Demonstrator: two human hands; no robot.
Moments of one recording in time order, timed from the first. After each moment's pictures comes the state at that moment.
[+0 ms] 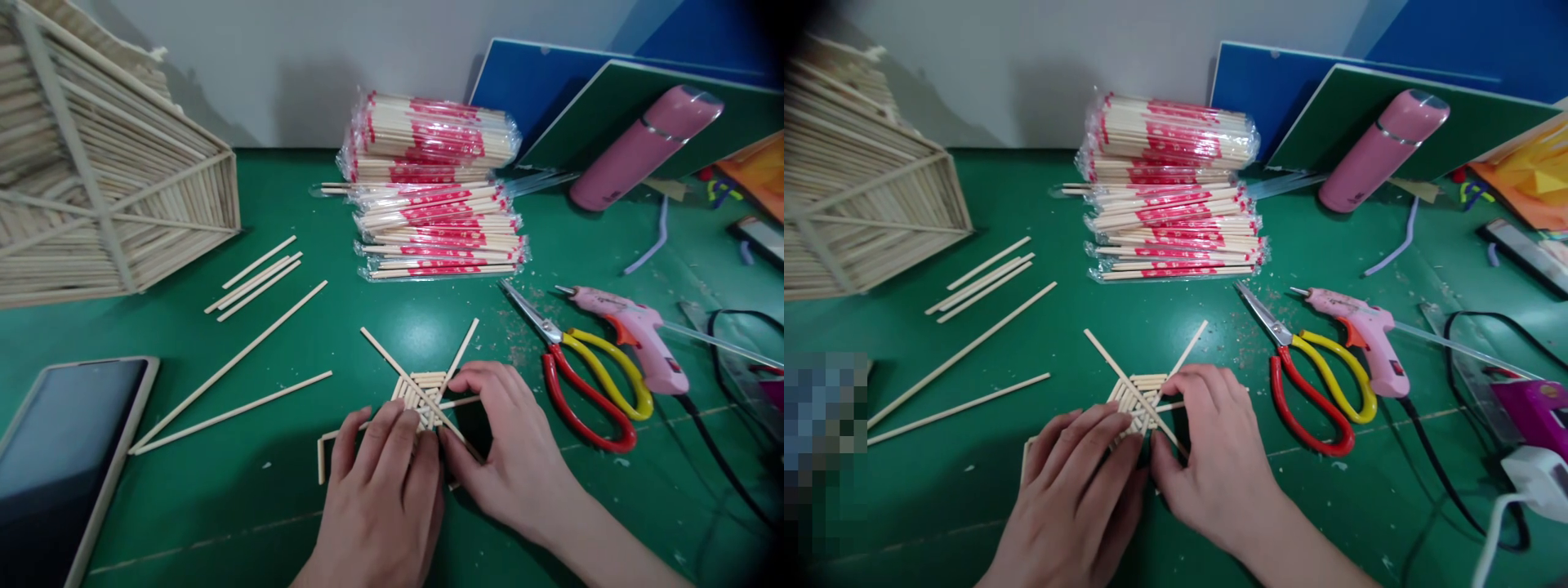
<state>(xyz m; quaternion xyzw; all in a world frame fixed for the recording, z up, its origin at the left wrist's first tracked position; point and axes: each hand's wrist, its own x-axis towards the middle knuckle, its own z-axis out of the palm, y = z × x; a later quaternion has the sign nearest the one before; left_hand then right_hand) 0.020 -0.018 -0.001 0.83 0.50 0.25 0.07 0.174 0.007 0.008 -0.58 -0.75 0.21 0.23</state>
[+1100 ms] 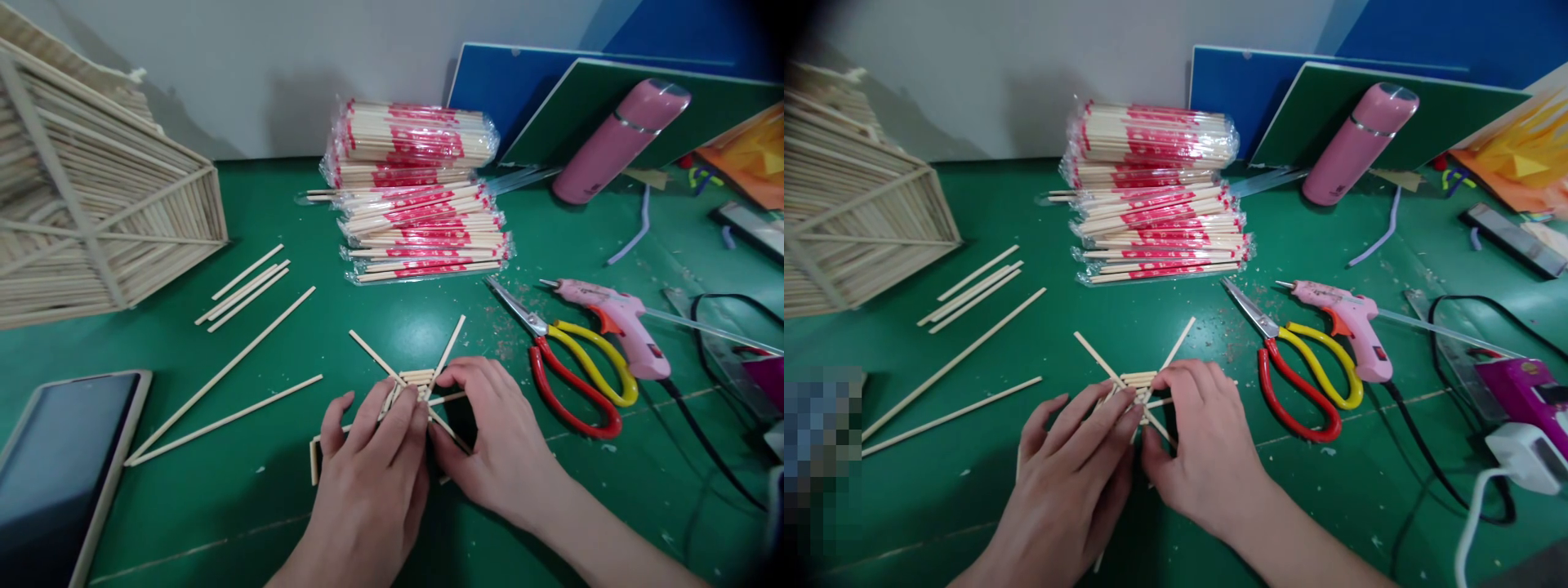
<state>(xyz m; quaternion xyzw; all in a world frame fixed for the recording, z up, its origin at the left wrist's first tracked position) 0.021 -0.004 0.005 0.84 0.48 0.21 0.09 0.174 0.008 0.009 -0.58 -0.74 0.22 0.24</state>
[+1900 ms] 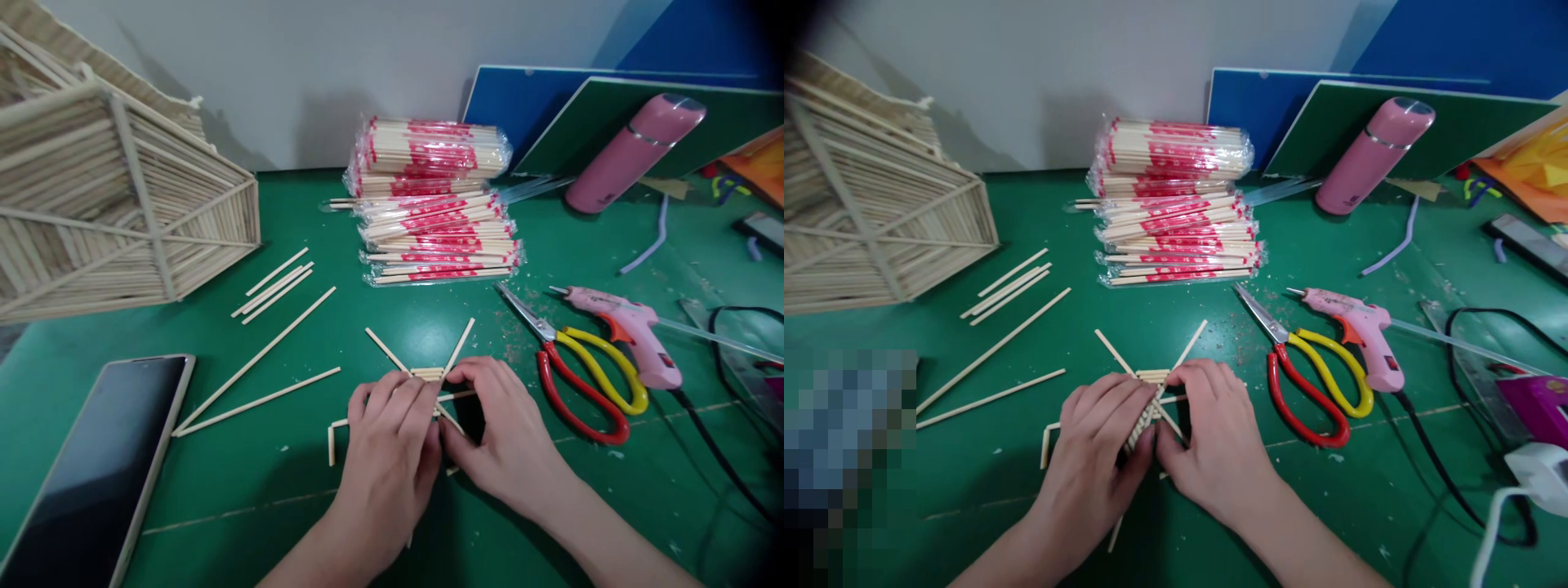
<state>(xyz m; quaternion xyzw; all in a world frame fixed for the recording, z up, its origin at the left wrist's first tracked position) 0.028 0.000 0.007 0.81 0.50 0.25 0.16 0.177 0.009 0.010 -0.58 -0.75 0.22 0.24</state>
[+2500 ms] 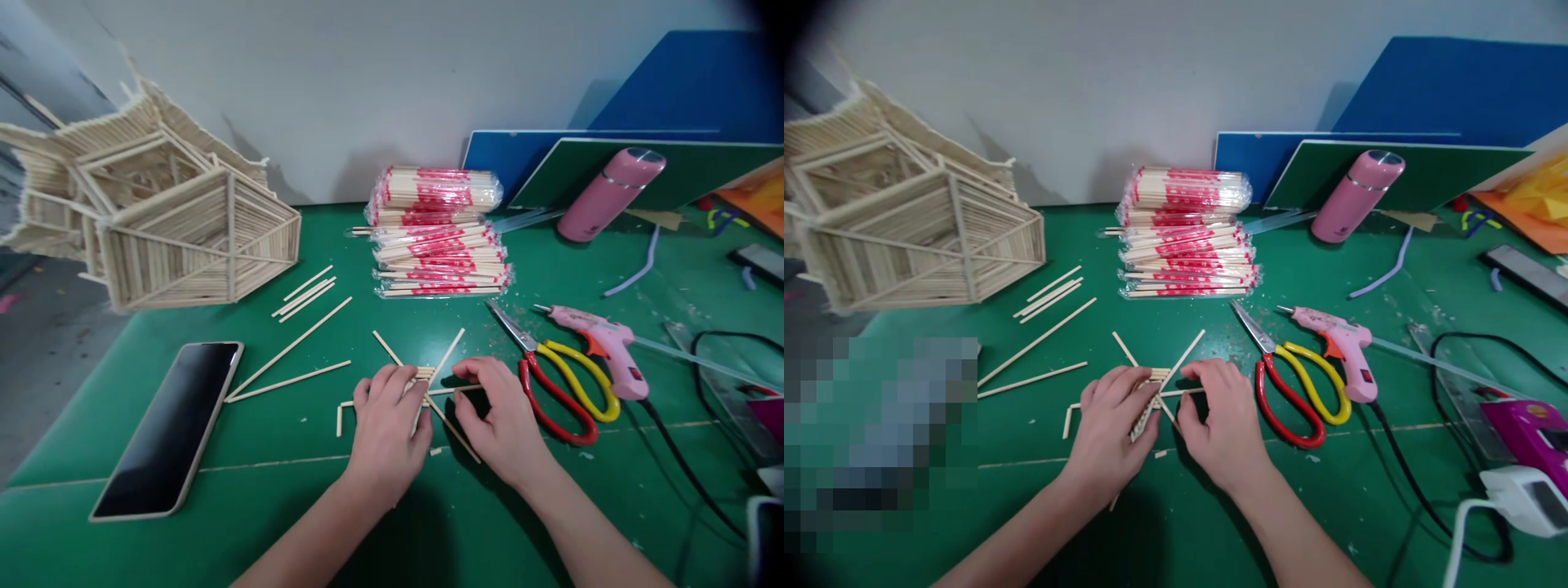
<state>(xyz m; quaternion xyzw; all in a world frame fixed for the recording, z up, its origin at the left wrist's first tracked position) 0.040 -0.005 0.006 0.79 0.57 0.20 0.12 0.196 0.008 0.009 -0.56 -0.74 0.22 0.30</state>
